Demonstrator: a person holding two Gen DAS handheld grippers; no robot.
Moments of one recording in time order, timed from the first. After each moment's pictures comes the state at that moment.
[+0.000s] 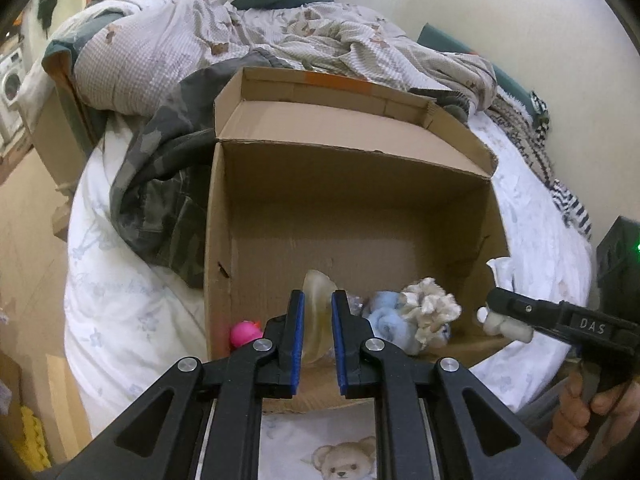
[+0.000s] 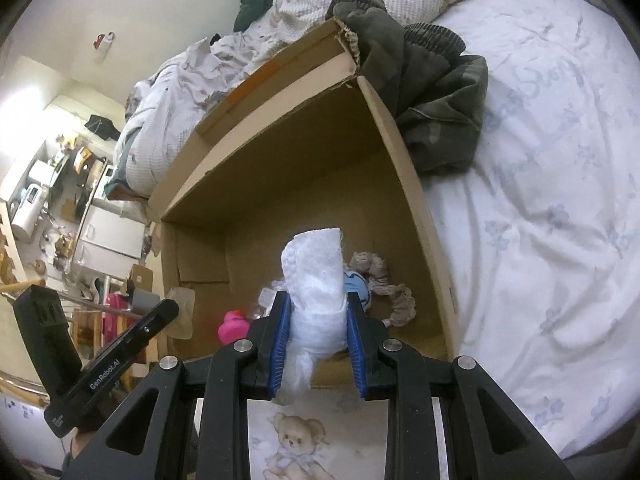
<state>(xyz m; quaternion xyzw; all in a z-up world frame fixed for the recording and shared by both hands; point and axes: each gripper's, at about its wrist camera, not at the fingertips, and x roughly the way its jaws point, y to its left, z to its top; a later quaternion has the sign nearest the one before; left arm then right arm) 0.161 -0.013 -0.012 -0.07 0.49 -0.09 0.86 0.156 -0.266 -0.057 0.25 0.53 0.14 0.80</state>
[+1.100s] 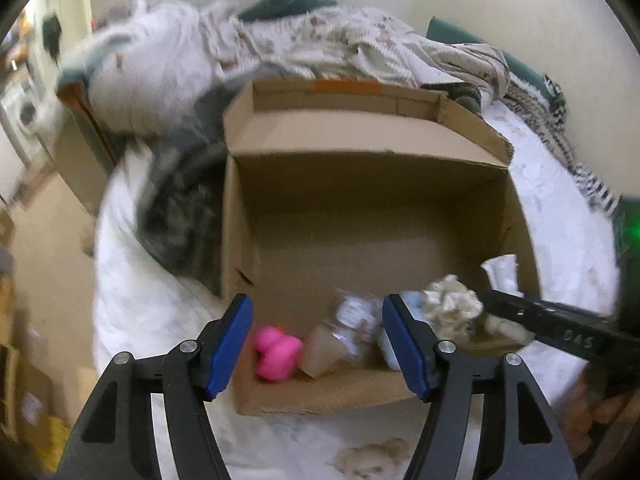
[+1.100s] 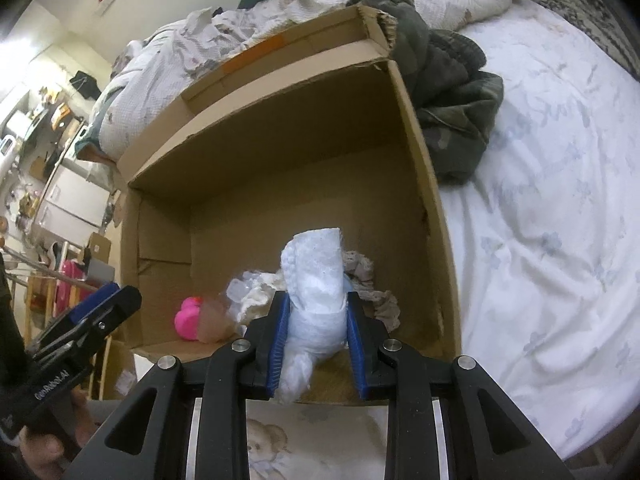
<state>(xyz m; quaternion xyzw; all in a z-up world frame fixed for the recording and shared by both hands) 0.153 -0.026 -0.003 -0.01 0.47 -0.04 0.88 0.163 -0.238 -0.063 0.15 0.54 0.12 0.82</state>
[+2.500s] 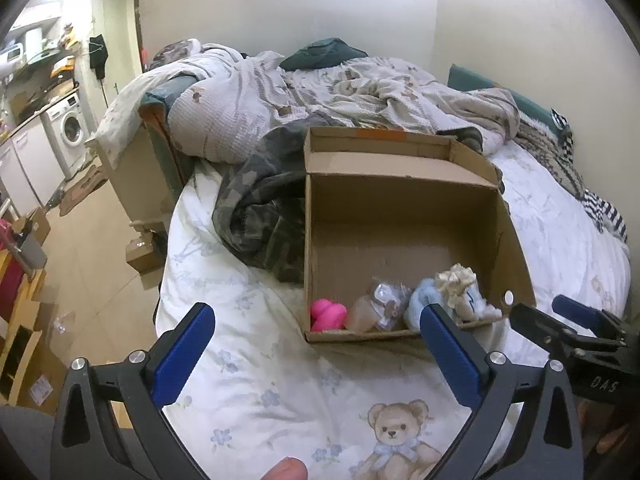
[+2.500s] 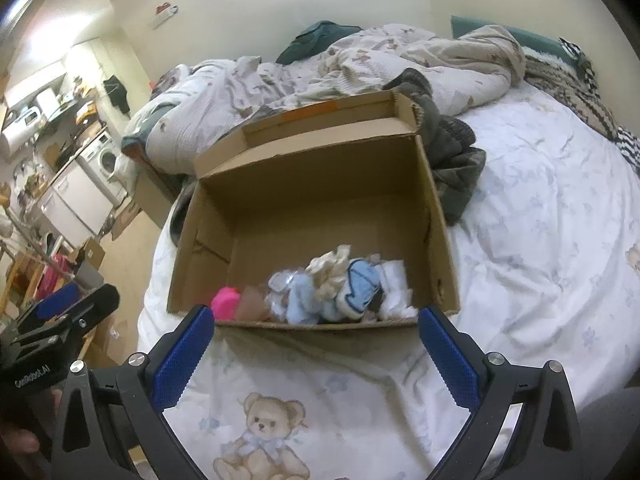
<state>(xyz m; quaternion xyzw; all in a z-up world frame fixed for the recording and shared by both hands) 0.049 0.003 0.036 -0.01 0.40 0.01 0.92 0.064 -0.203 -0.012 0.08 0.42 0.11 0.90</state>
